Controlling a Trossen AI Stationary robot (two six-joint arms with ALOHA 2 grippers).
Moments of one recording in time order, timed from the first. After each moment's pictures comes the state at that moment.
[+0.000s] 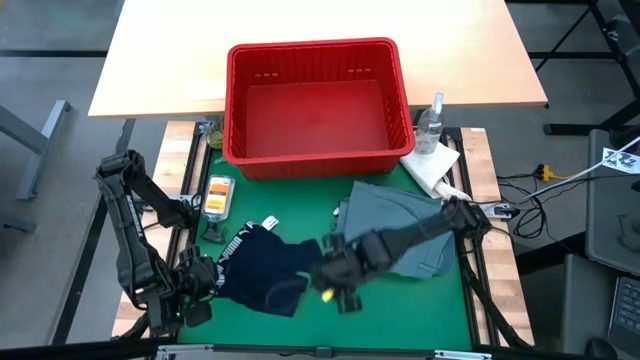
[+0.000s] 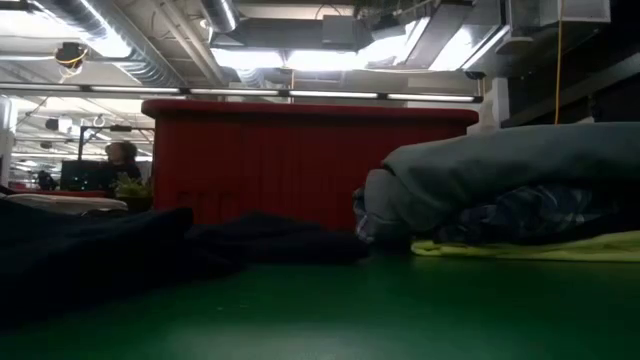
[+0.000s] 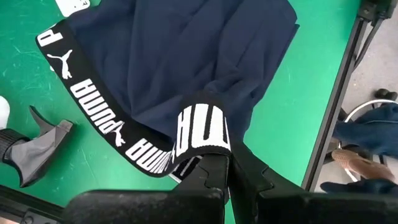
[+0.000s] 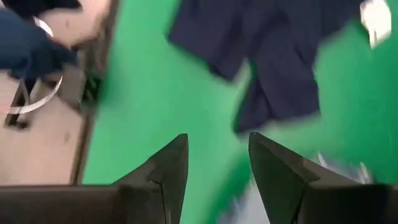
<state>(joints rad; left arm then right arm) -1.12 1.42 1.21 -1.19 -0.43 -1.52 0.39 2.17 2.33 -1.36 0.01 0.18</state>
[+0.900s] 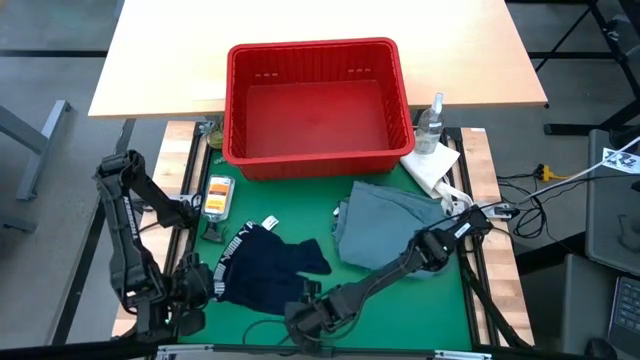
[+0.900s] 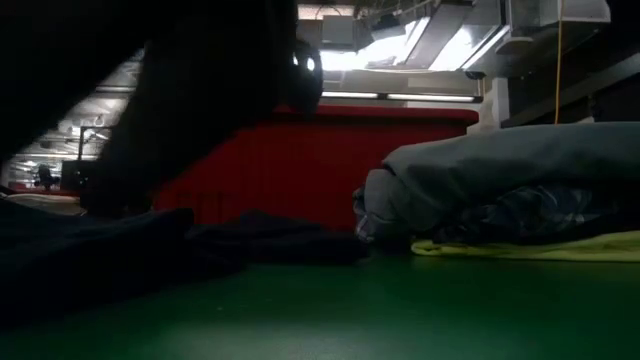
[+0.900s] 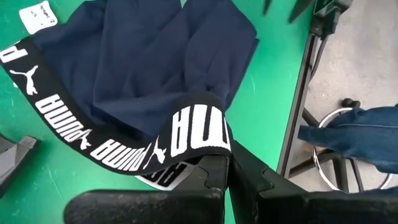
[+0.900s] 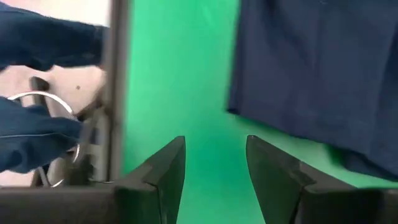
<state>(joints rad) -1.18 1.42 1.21 -1.10 -0.51 -1.51 0.50 2.54 2.33 -0.85 0.09 0.52</state>
